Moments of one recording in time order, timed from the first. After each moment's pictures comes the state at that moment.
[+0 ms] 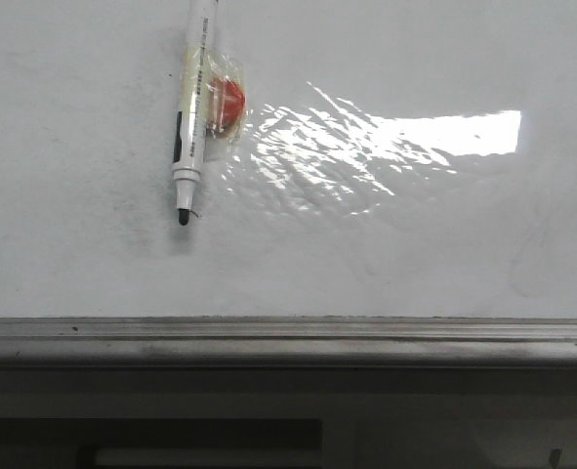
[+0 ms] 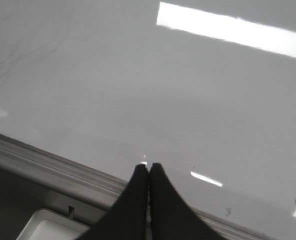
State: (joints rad) left arm -0.18 0.00 0.00 0.03 0.33 -0.04; right arm 0.09 -0.01 0.01 -0.10 0.32 -0.12
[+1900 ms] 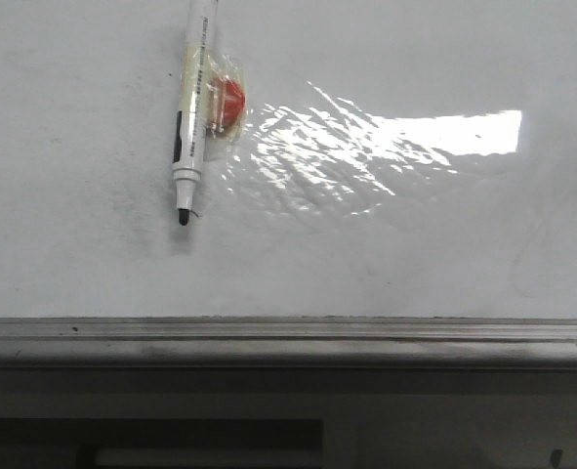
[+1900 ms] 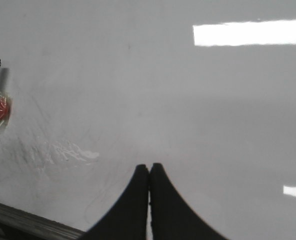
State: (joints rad) left arm -0.18 0.17 -0.25 -0.47 0.29 0.03; right arm 0.09 0.19 -0.45 0.20 0.55 -0.13
